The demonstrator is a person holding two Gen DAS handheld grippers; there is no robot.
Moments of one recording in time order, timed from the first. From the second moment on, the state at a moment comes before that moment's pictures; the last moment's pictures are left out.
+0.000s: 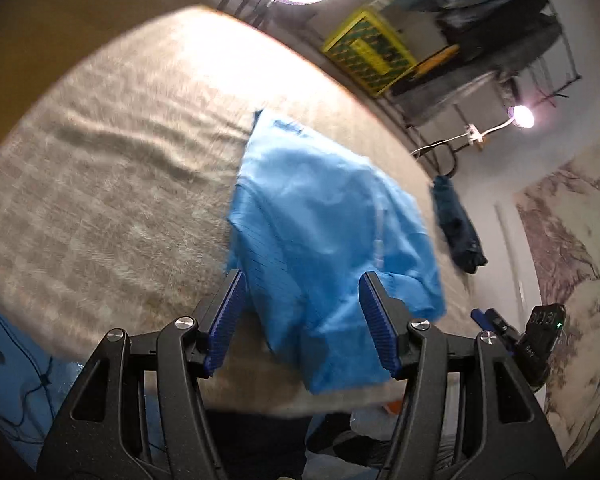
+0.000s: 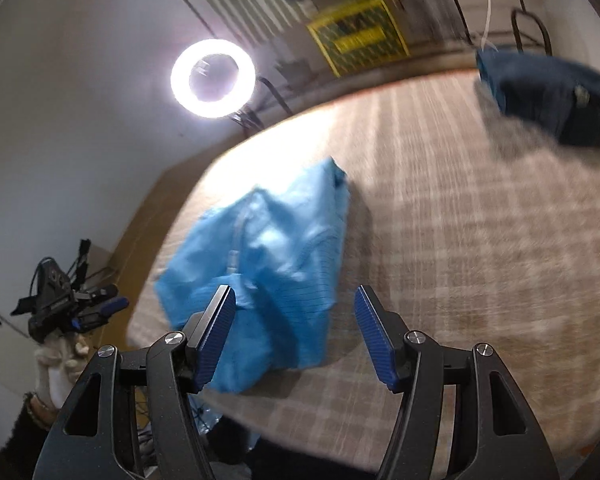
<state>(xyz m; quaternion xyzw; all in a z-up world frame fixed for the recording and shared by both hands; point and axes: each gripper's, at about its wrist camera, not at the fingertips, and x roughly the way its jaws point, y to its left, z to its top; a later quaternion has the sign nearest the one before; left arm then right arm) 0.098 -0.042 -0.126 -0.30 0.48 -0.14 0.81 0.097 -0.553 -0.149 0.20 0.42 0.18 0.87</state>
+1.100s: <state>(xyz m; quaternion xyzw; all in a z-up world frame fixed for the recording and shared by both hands) 0.103 -0.044 -0.118 -0.25 0.46 -0.17 0.84 0.172 -0.545 -0.153 0.23 0.46 0.34 0.79</state>
